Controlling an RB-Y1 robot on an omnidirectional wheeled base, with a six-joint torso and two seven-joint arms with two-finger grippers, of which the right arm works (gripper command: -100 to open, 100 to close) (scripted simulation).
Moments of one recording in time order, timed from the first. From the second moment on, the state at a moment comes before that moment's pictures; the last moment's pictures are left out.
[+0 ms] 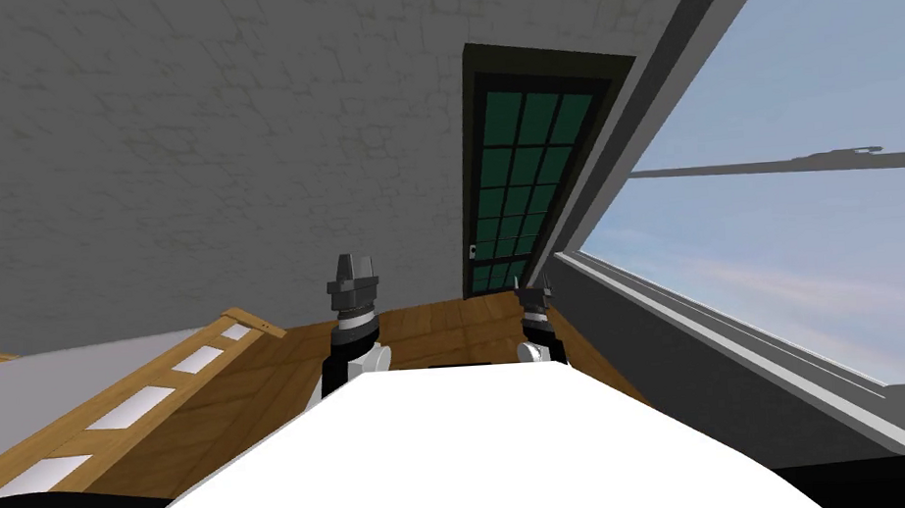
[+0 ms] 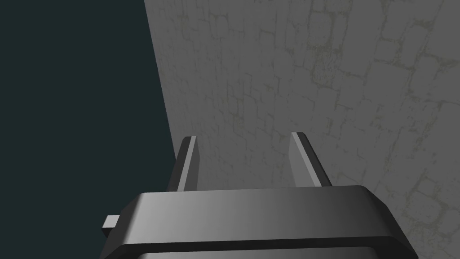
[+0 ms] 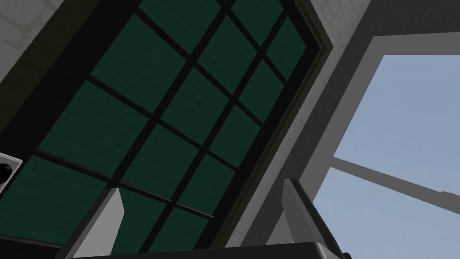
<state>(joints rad) 0.36 -0.13 0.08 -1.72 -0.41 -0.72 -0.58</state>
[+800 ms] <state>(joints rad) 0.32 -0.15 0.11 -1.55 -0.51 -0.77 -0.72</state>
